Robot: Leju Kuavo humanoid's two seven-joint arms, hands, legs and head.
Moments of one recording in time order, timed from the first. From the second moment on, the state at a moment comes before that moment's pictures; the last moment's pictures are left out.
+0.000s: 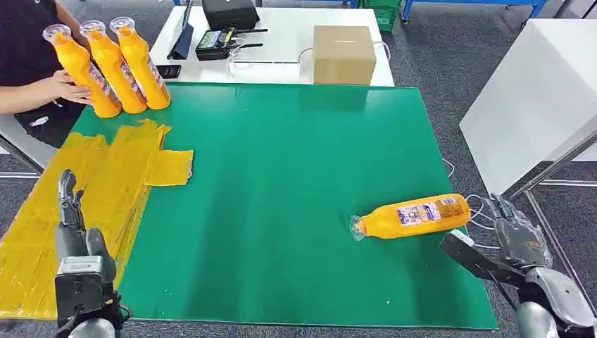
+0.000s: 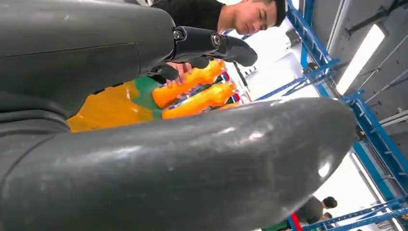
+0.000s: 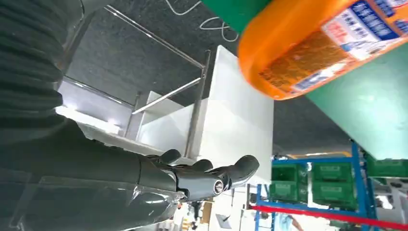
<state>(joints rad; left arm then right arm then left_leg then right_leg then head) 0.16 -0.16 0.00 -1.88 -0.46 0.37 -0.38 0.09 -0.40 -0.10 -1.64 0.91 0.17 0.14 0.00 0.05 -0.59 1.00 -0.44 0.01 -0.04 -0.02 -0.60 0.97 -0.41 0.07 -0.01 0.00</state>
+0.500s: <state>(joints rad) 0.13 -0.16 -0.02 -1.87 -0.45 0.36 -0.38 -0.11 -0.44 0.07 -1.49 0.92 0.22 0.16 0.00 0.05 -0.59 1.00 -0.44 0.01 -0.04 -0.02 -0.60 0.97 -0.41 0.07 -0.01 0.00</state>
